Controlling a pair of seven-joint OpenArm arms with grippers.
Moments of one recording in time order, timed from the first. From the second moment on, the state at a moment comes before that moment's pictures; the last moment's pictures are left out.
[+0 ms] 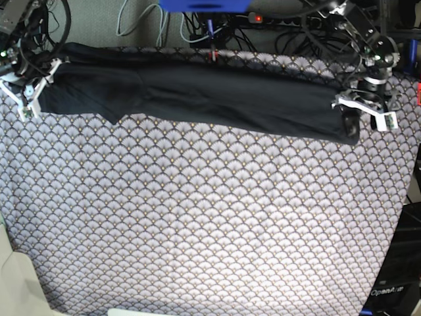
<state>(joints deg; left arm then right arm) 7.1 5.3 -50.8 88.2 4.3 -39.8 18.6 -19.8 10.7 37.6 110.1 15.1 40.1 -75.8</state>
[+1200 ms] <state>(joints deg) 7.6 6.4 -48.9 86.2 7.6 -39.8 20.5 -19.8 10.5 37.6 110.1 15.1 40.1 -76.0</state>
